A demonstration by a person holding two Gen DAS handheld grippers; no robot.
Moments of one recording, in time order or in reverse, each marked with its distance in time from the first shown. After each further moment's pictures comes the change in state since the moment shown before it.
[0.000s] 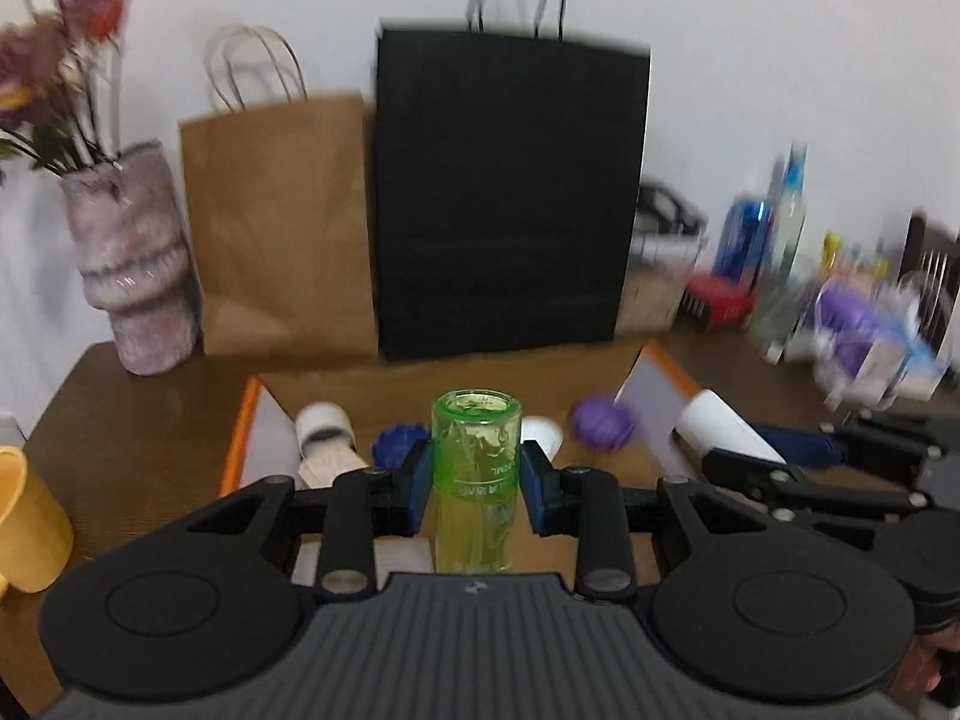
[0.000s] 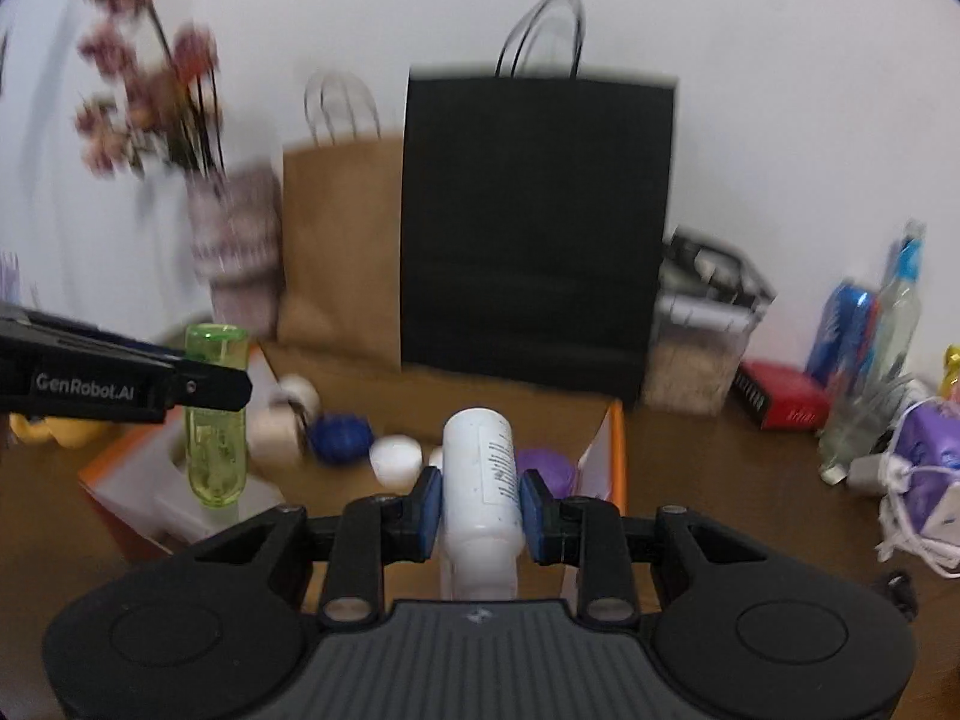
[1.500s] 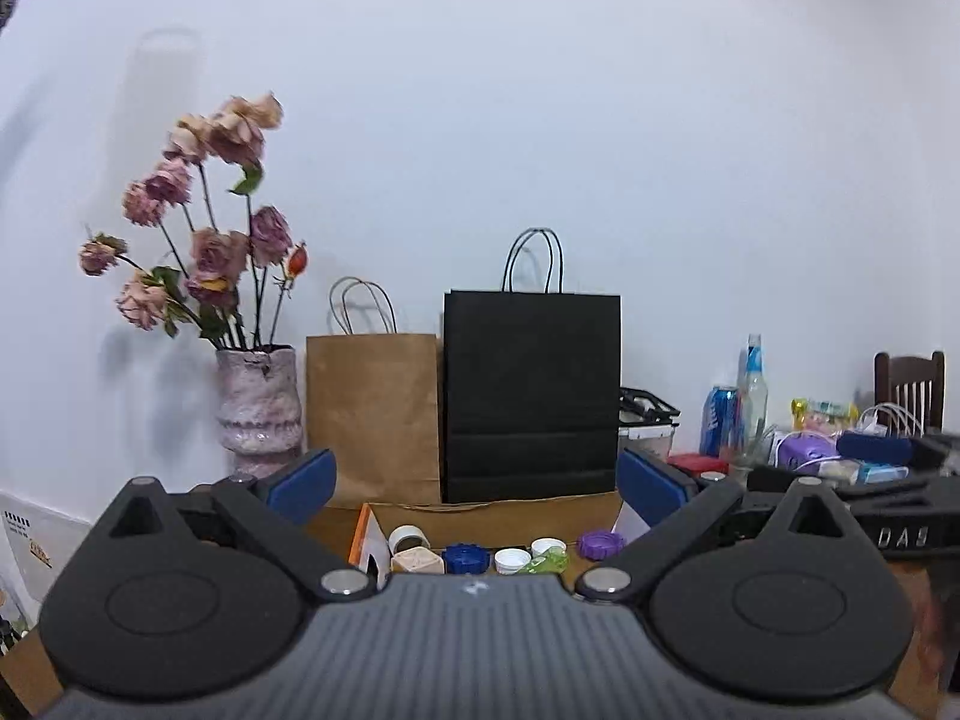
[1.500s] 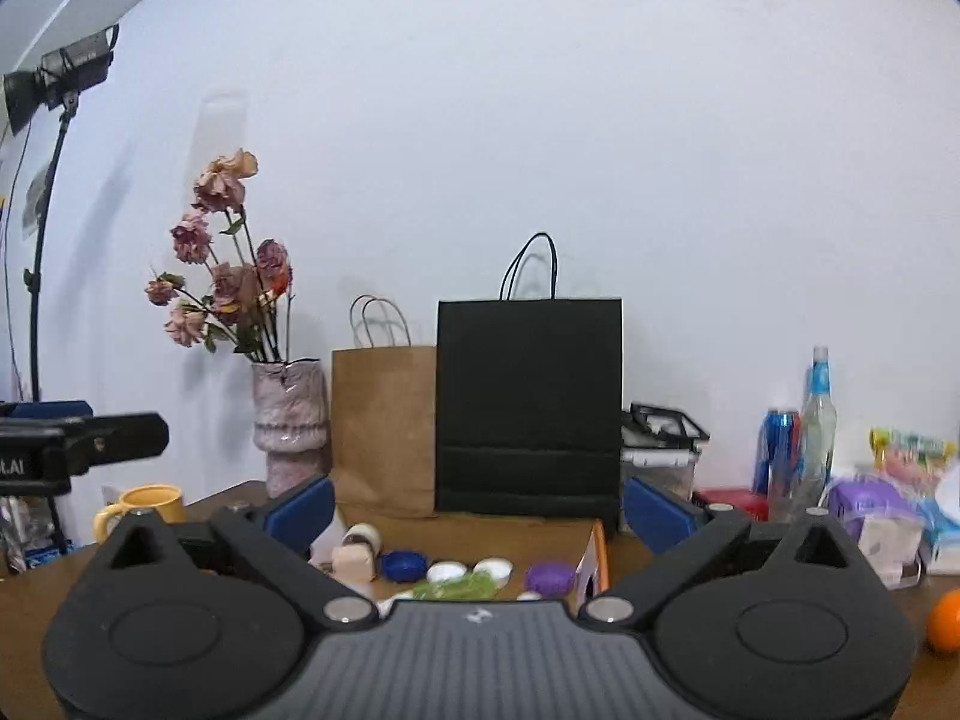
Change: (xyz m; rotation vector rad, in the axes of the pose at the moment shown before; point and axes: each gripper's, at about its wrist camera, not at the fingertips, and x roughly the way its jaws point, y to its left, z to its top) left arm -0.203 -0.017 -0.119 -0.021 -0.551 0.095; right arm -0.183 0.038 -0.075 0.064 -0.447 -0.017
